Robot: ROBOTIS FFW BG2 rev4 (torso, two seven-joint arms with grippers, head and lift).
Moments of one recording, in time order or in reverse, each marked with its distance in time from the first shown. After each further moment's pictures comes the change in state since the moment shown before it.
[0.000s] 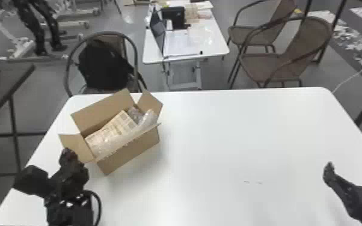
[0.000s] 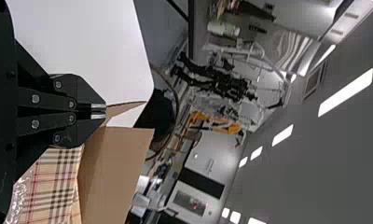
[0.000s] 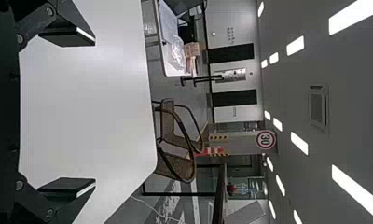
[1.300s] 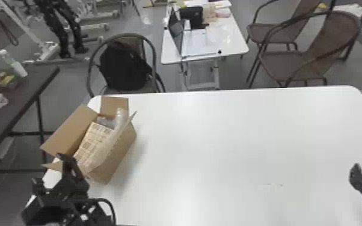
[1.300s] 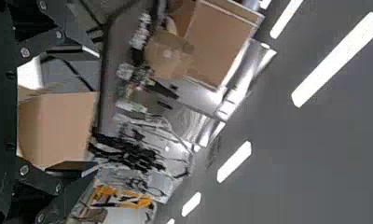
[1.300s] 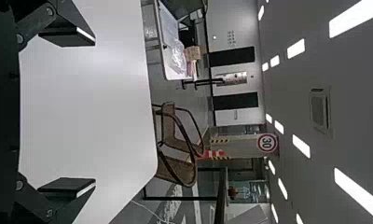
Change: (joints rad) left arm 0.010 0.000 -0.015 0.133 -0.236 -0.521 0.337; right arm -0.001 -0.007 0.008 -0.015 -0.003 0.018 0.006
